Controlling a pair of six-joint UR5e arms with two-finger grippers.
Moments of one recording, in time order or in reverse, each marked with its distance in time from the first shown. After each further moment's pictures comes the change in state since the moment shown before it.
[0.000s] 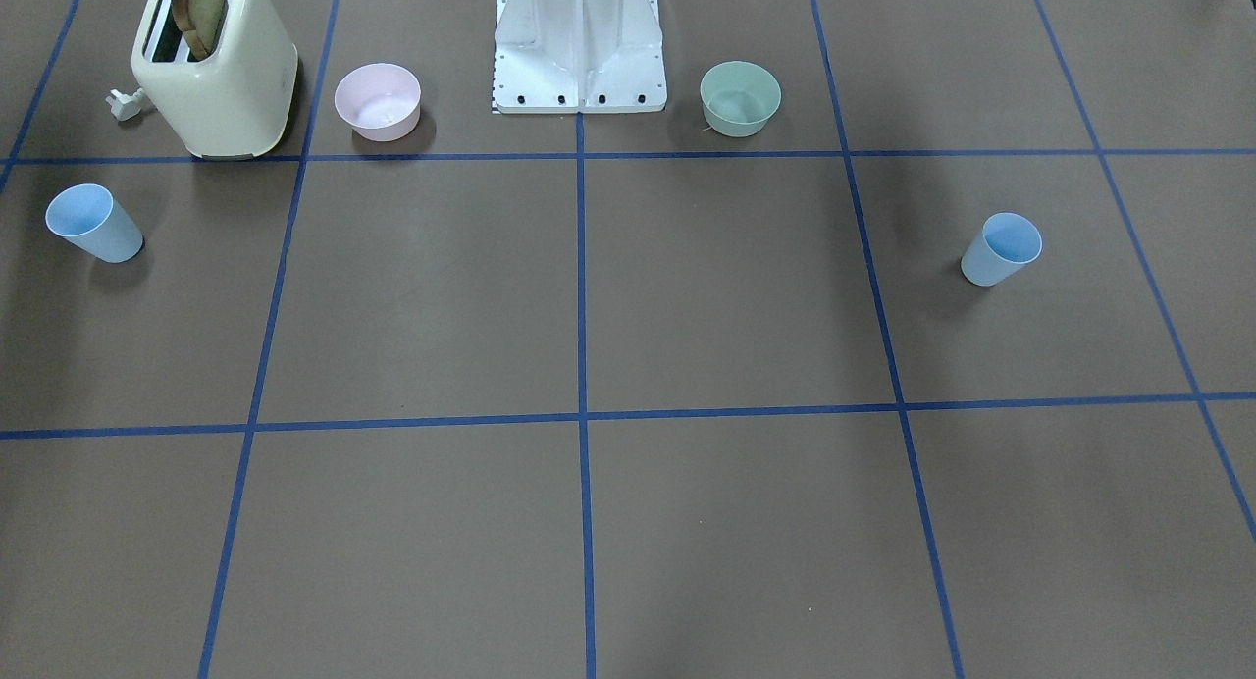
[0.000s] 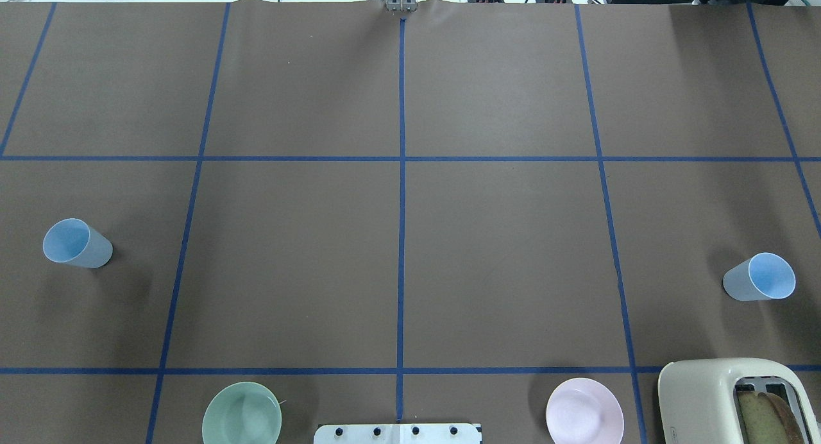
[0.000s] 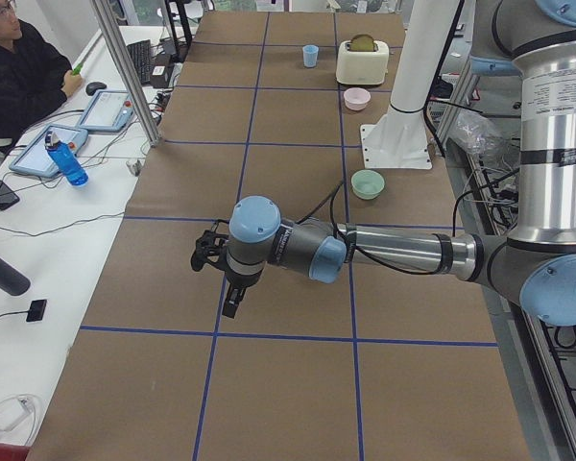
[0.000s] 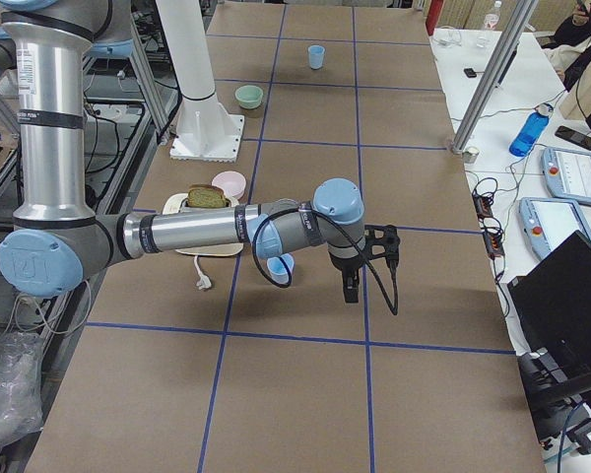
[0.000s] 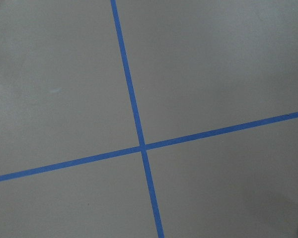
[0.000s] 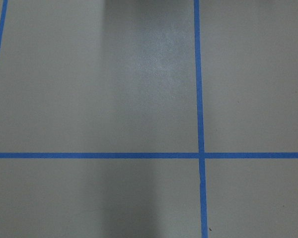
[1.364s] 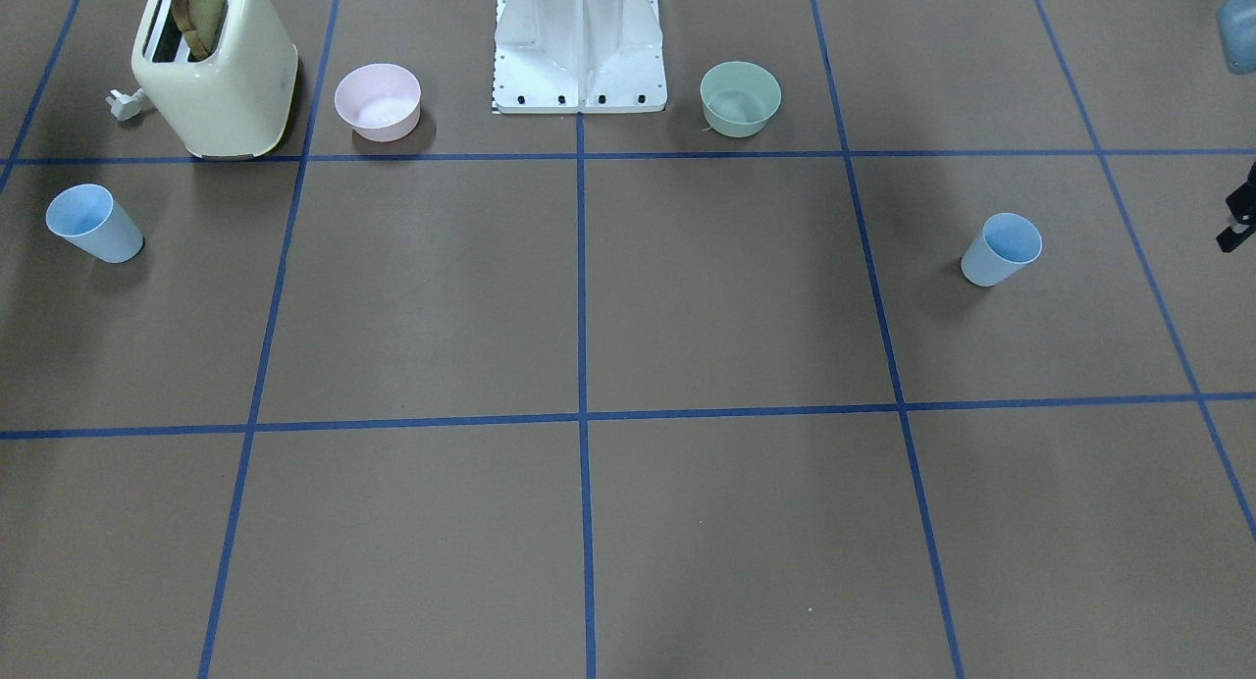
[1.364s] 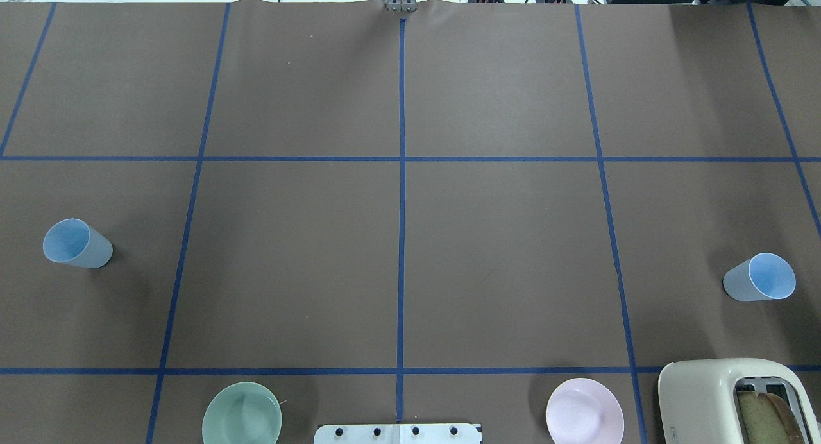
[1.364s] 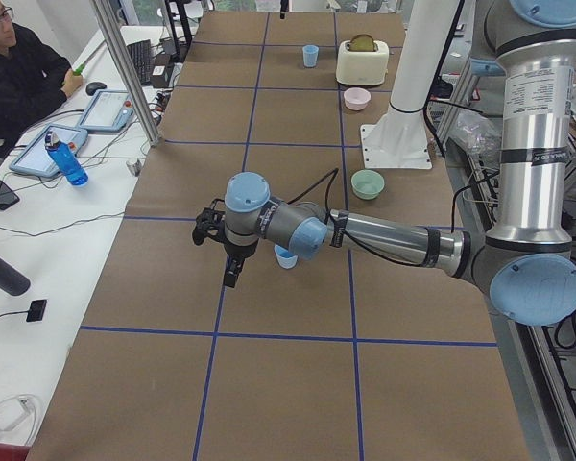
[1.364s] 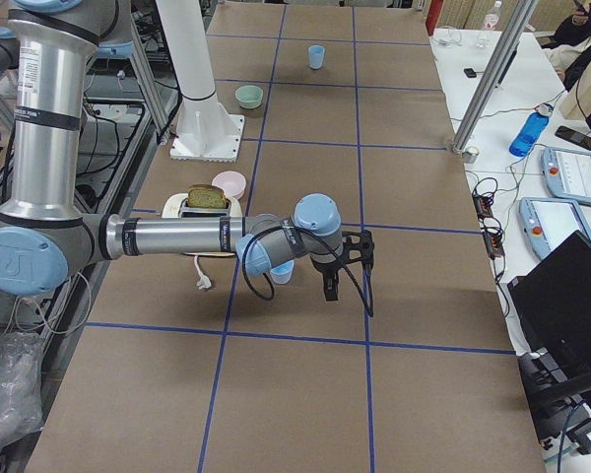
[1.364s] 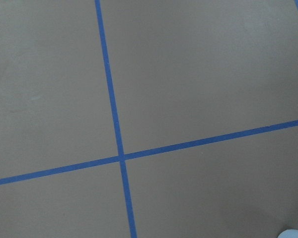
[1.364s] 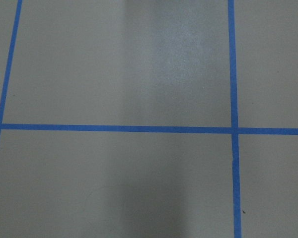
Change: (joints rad) left arm 0.186 -0.038 -0.032 -0.057 0.039 -0.244; right arm -0.145 -0.114 -0.008 0.243 0.007 0.156
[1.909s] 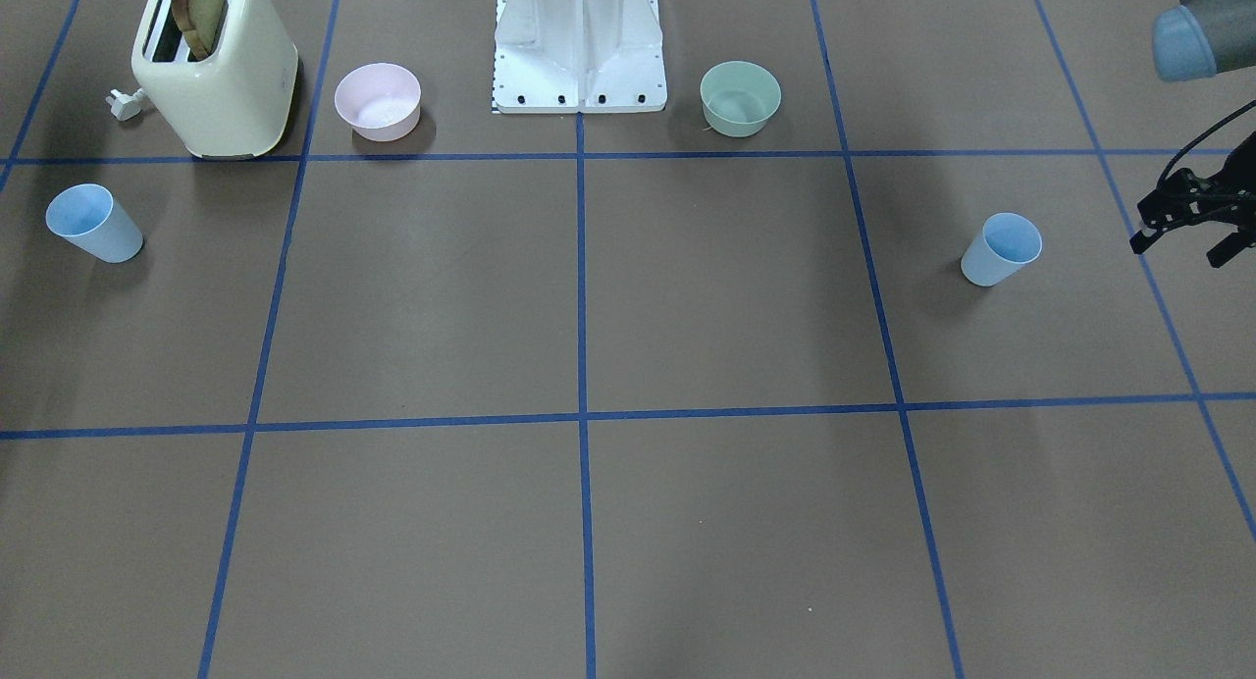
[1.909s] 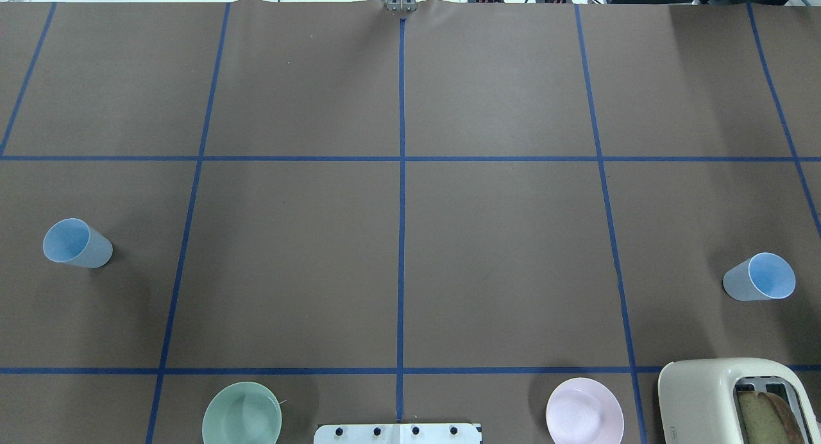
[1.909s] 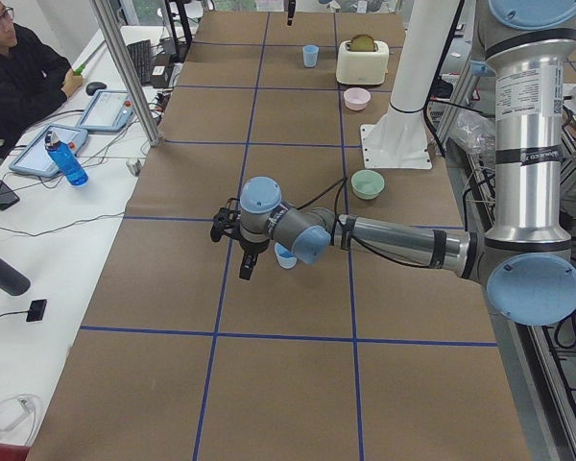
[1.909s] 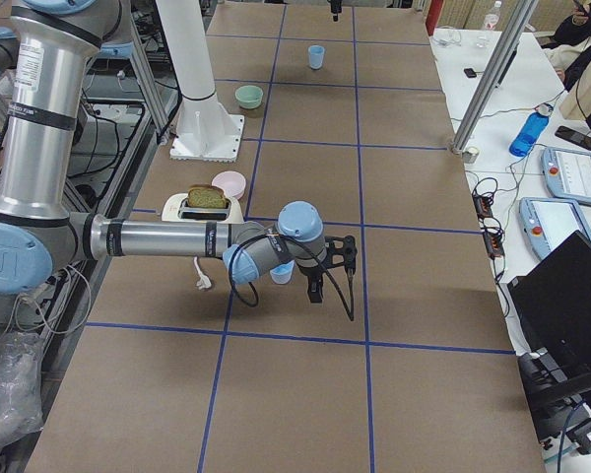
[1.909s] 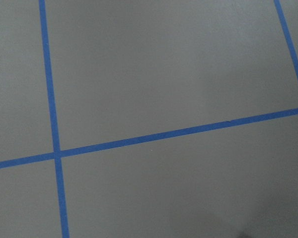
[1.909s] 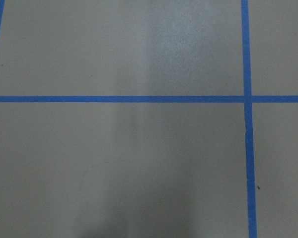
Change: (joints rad) left arm 0.135 0.069 0.002 -0.184 0.011 -0.173; right arm -0.055 -0.088 0.012 0.131 -0.004 0.100
